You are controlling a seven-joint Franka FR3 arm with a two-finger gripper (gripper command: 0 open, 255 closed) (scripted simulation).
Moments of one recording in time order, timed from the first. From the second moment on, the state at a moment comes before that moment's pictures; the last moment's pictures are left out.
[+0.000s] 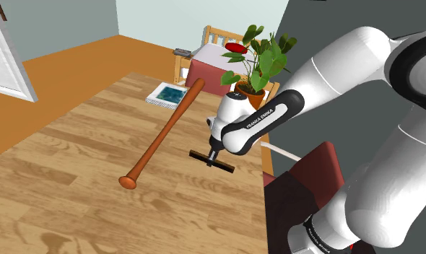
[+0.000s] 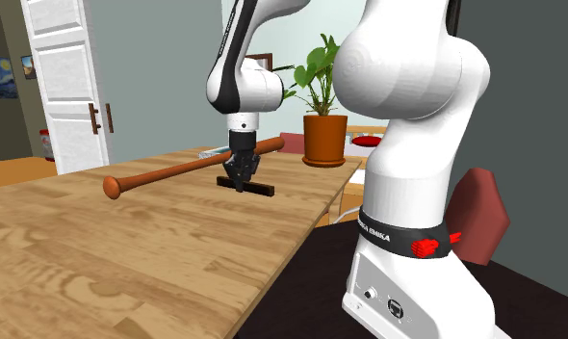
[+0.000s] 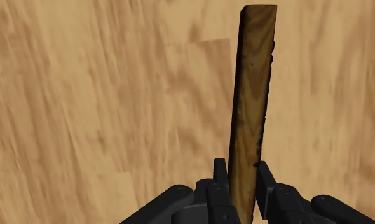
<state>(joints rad) 0.18 0.13 0.09 -2.55 0.02 2.73 -0.34</state>
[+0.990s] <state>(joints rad) 0.19 -0.04 0.10 -2.54 0.04 2.54 -0.35</state>
